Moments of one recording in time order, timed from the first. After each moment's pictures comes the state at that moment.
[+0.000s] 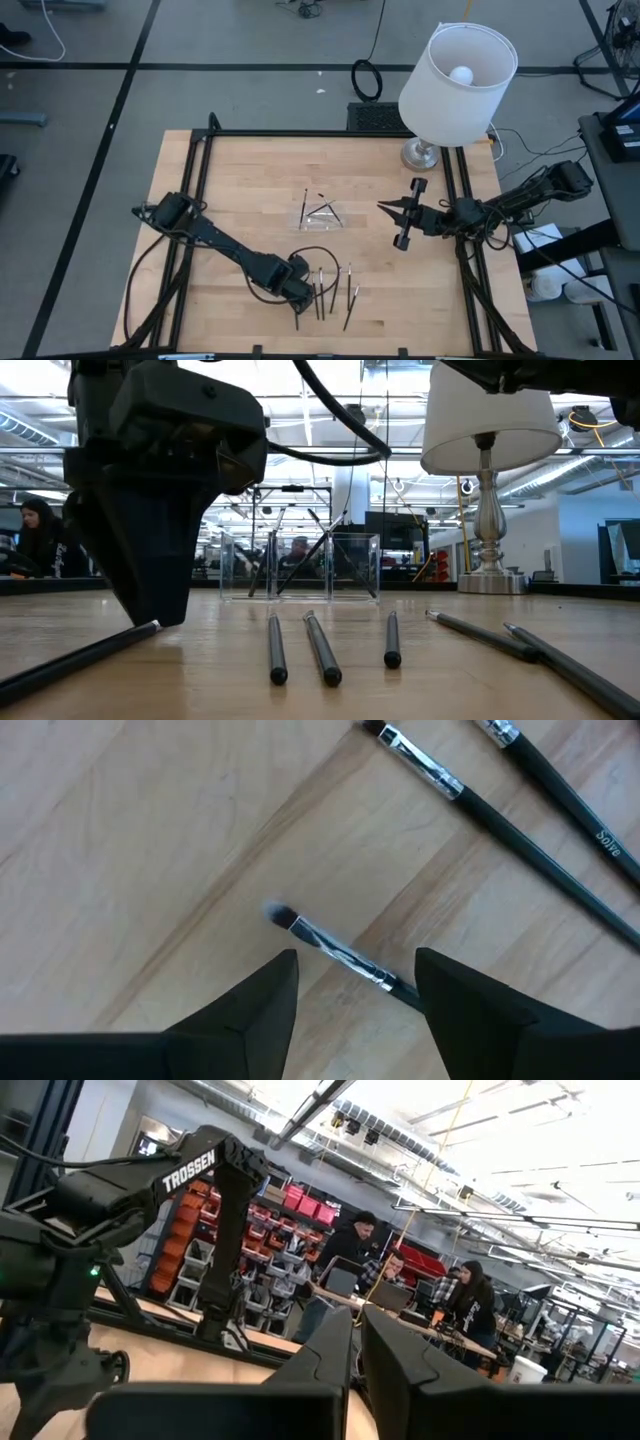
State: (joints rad) left arm -0.48 2.02 1.32 -0.65 -0.05 -1.23; right arm 0.29 1.00 0.29 1.04 0.47 -0.54
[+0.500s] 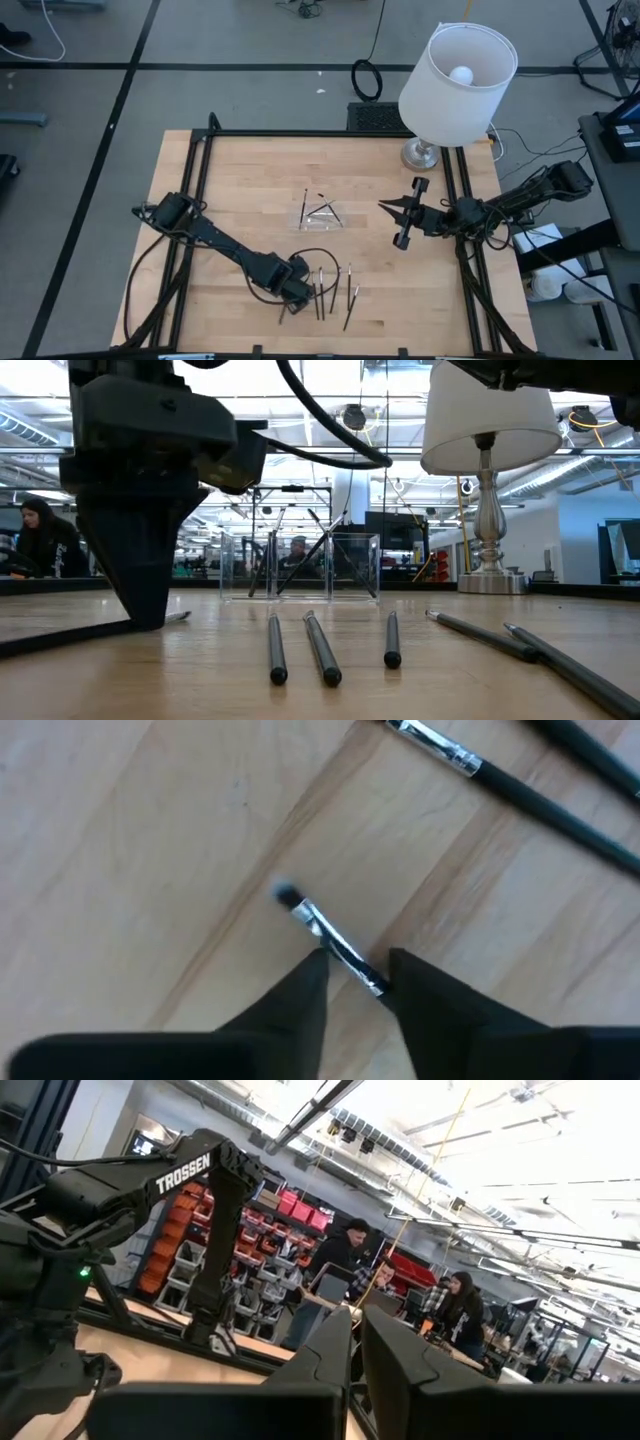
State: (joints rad) left arm -0.48 2.02 1.32 -0.76 -0.04 -1.12; right arm 0.29 1.00 0.29 1.06 0.47 -0.59
